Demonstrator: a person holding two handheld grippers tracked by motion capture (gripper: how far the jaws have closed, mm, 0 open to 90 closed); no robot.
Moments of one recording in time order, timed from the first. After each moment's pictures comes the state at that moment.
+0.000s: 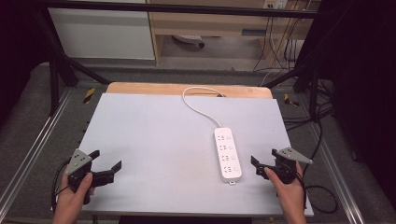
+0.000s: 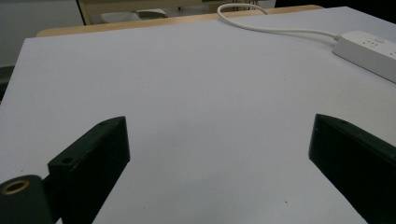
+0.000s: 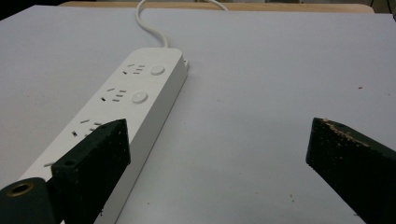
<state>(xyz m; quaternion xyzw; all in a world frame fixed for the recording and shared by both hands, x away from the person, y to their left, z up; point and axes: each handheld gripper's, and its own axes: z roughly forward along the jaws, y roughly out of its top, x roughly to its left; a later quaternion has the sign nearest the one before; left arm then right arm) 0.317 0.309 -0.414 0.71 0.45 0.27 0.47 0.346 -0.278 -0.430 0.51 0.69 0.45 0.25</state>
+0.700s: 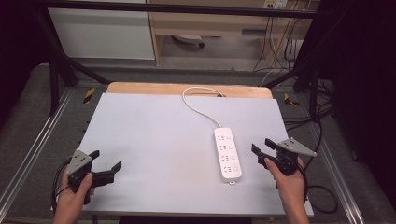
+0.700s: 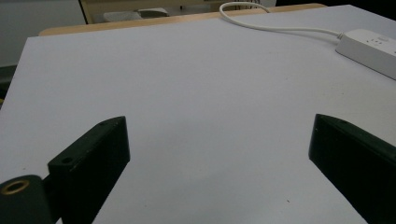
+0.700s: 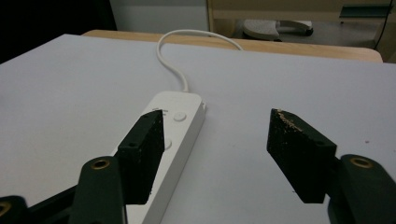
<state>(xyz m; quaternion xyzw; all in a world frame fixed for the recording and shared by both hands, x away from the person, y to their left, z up) 0.317 0.309 -0.416 0.71 0.46 0.27 0.46 0.354 -0.269 -0.393 0.48 0.68 0.49 0.27</state>
